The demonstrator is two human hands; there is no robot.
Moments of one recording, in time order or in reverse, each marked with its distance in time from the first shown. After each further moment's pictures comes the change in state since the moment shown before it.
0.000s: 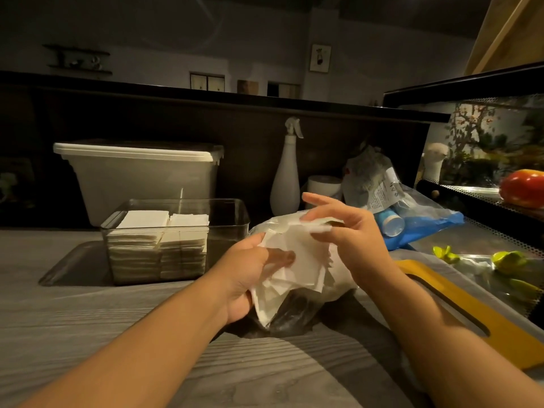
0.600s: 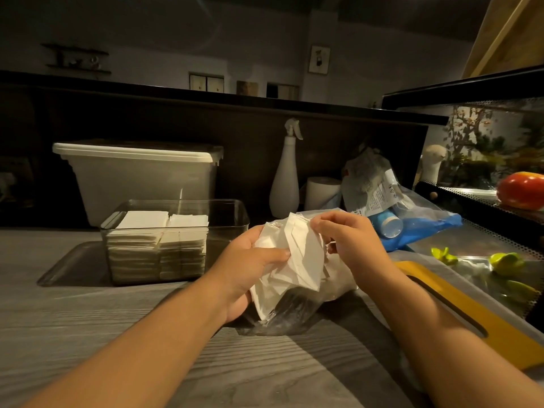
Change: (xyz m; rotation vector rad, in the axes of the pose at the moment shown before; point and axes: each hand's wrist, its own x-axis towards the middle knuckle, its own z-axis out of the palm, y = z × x) left_hand 0.000 0.002 0.001 0.062 0.037 0.101; right_hand 0.004 0.001 0.003 -0.148 0.146 0.274
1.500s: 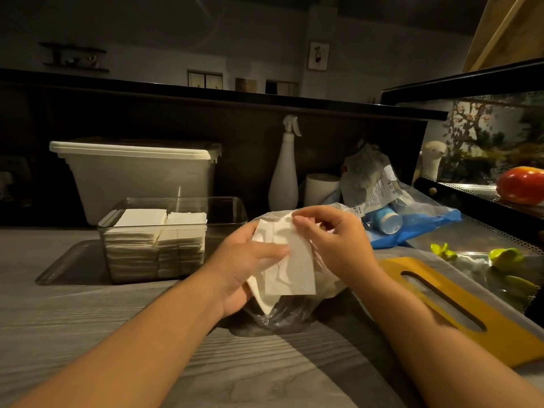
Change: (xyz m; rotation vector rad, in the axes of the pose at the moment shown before) left_hand -0.003 0.005 0.001 -0.040 -0.003 -0.022; right_hand -0.005 0.008 0.010 -0.199 -0.012 -0.291
